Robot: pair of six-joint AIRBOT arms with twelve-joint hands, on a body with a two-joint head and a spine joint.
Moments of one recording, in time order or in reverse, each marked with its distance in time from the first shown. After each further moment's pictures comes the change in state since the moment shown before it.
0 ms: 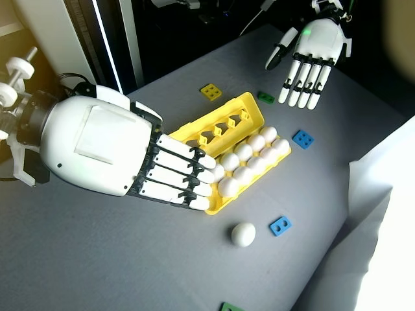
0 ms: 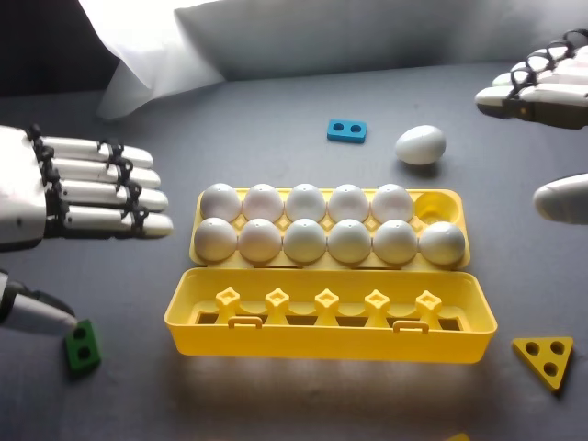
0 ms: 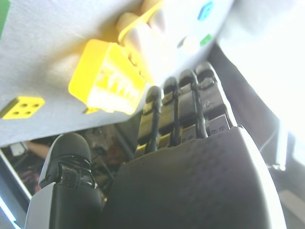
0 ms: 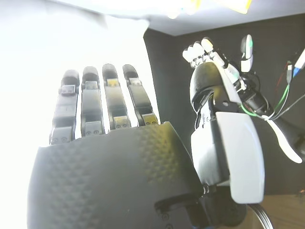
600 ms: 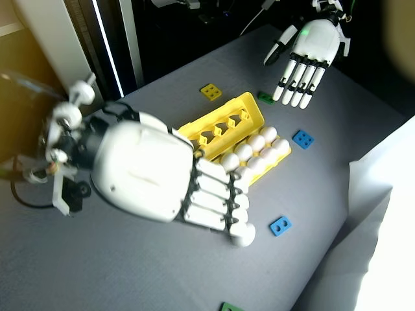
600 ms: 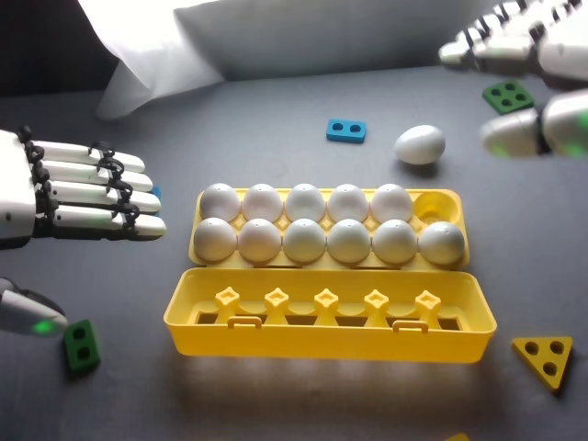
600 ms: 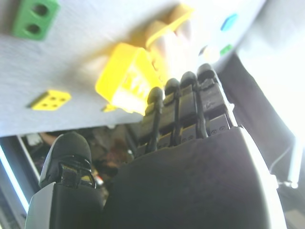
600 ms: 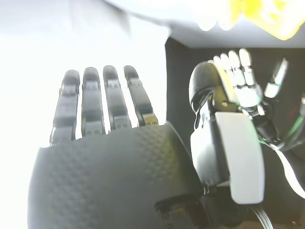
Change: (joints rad) left arm -0.031 0.011 0.015 0.086 -0.005 -0.172; right arm 0.107 -0.253 0.239 0.183 -0.134 -0.265
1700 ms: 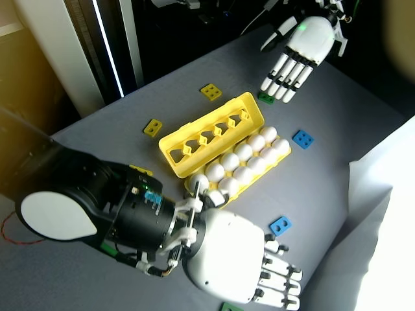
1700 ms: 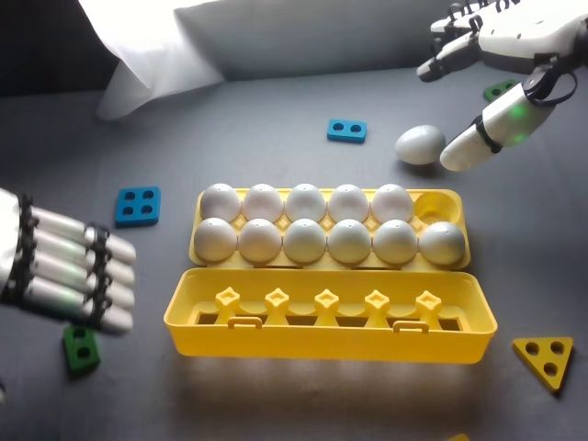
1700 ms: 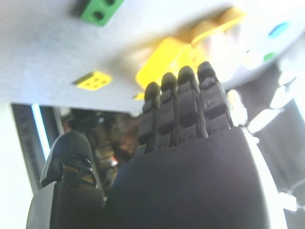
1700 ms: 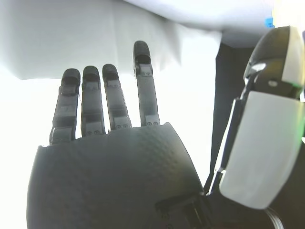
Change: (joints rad) left arm -0.010 -0.054 0.113 0.342 -0.220 -0.200; right arm -0.119 -0.394 0.529 0.158 0.093 -0.012
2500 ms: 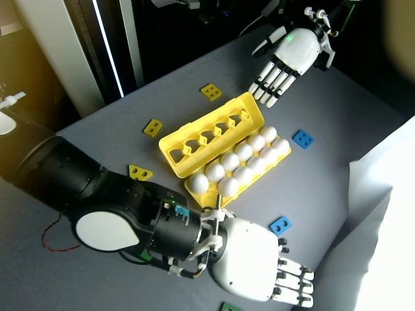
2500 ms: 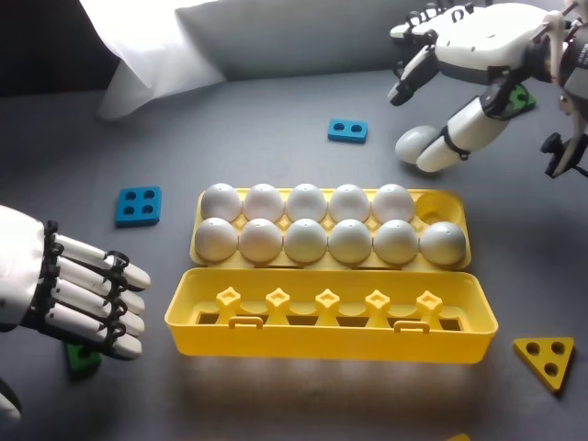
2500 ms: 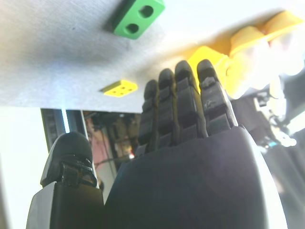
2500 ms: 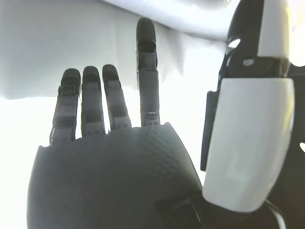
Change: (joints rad) left arm 0.010 -0.060 0.018 0.019 0.026 0.030; right arm -0.033 -0.154 0.158 -0.004 0.105 -0.004
